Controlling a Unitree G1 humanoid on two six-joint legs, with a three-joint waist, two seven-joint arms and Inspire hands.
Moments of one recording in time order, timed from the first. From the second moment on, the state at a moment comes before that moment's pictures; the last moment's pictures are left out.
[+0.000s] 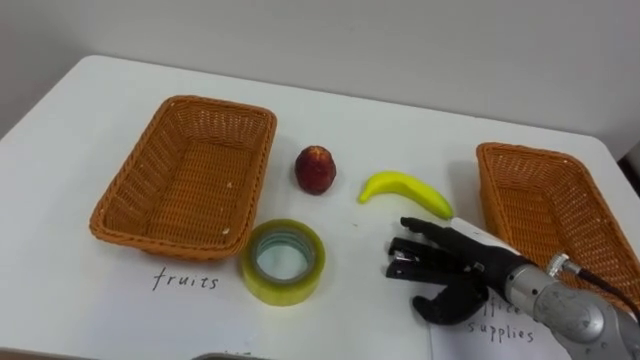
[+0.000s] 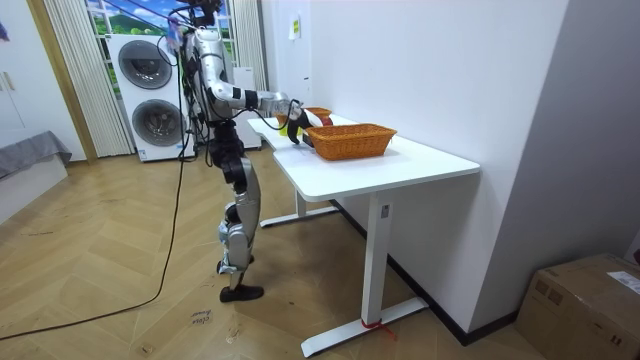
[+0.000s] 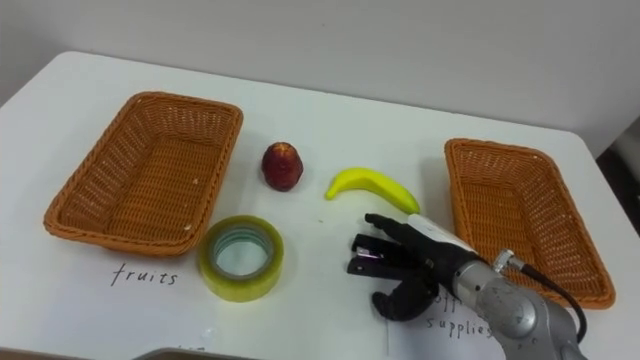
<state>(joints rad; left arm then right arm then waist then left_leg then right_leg) 0.24 0.31 -0.01 0.94 0.46 0.05 0.02 0.10 -0.46 0.10 0.04 -0.49 0.06 0.54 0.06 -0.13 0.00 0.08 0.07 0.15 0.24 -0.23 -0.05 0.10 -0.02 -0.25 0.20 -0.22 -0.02</state>
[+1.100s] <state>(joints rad) 0.23 0.34 -0.01 0.90 0.47 0.05 0.03 0.08 -0.46 0.13 -0.05 -0.64 0.13 0.64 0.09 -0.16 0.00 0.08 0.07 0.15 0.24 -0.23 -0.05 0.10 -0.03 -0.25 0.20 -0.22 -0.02</state>
